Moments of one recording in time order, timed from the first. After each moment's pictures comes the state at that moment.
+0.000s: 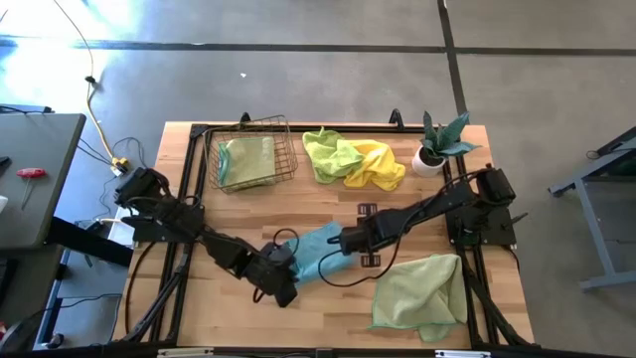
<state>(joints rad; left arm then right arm) -0.44 1.69 0.91 -0.14 -0.32 -1.06 0.26 1.81 1.23 -0.87 0.27 0.18</state>
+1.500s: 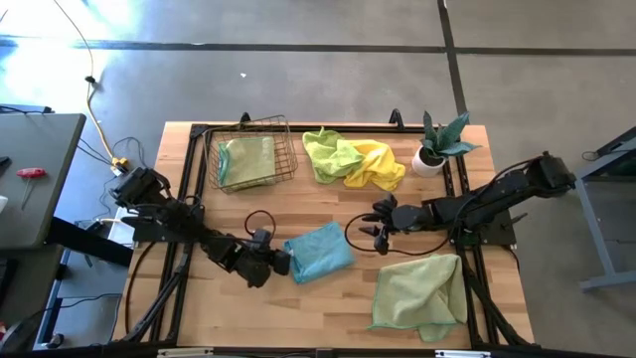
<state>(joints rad) -0.44 1.69 0.63 0.05 -0.59 -1.69 0.20 1.26 0.45 0.21 0.27 0.44</state>
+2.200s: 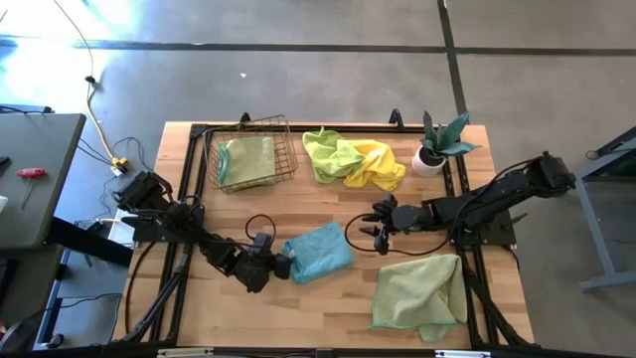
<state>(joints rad) -0.50 1.73 0.63 0.17 -0.61 -1.72 0.20 1.26 0.45 0.21 0.27 0.45</state>
